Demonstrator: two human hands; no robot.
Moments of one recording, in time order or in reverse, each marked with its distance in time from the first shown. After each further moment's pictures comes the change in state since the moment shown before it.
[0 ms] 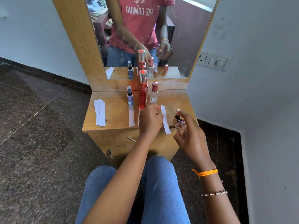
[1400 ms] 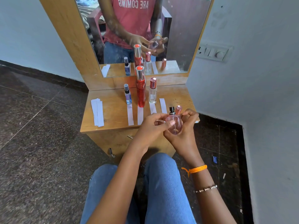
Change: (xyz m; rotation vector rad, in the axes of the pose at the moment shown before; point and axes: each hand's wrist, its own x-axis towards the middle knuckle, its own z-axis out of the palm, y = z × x) left_hand -0.035 0.000 -0.030 -0.419 -0.485 -0.059; right_hand 0.005 -0.014 0.031 0.650 0.082 0.132
